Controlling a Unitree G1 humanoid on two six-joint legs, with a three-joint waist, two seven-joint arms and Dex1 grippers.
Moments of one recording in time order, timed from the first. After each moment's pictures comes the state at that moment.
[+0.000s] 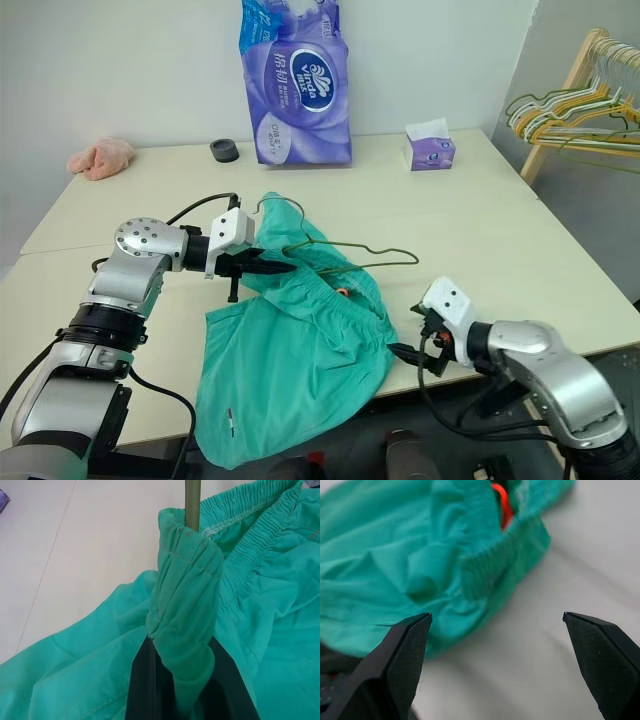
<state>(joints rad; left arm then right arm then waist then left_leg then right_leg) -0.74 0.68 -0.15 0.46 -0.15 0.01 -1.38 -0.13 -0.66 0.11 -0.59 0.37 0.93 0.68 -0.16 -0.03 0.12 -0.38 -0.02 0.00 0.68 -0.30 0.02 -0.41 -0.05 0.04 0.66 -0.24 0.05</state>
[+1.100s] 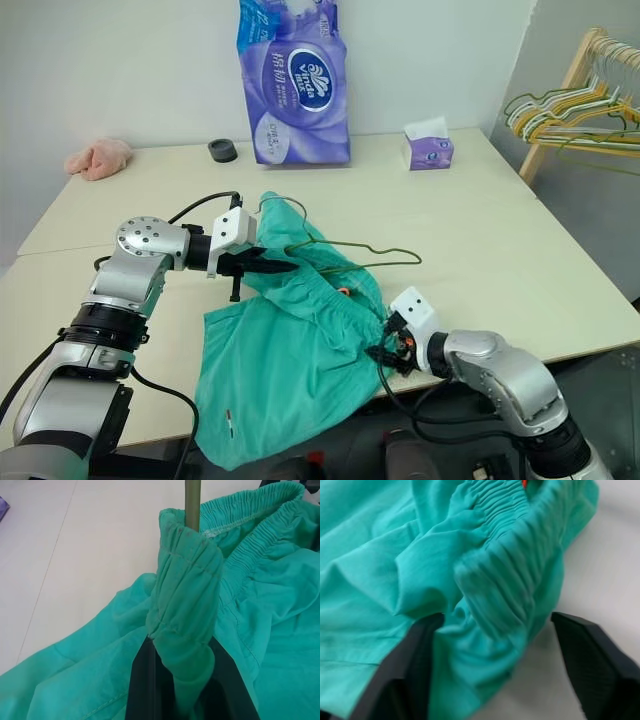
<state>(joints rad) -0.74 0.67 -0.15 0.44 -0.15 0.01 -1.38 -0.21 -0.51 0.26 -0.49 0.40 1.02 0.48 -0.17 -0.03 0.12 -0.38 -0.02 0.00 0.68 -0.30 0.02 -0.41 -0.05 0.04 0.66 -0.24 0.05</state>
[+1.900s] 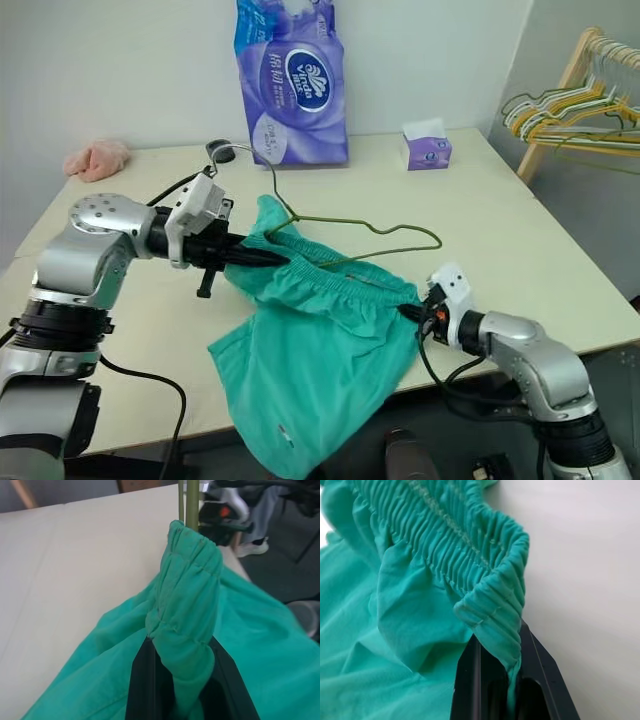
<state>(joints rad) -0.71 0.84 -0.09 0.10 -0.41 0.38 -1.54 -0.21 -0.58 0.04 -0.36 0.49 0.84 0.66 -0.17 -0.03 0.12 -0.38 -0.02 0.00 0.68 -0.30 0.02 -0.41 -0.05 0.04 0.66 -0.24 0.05</state>
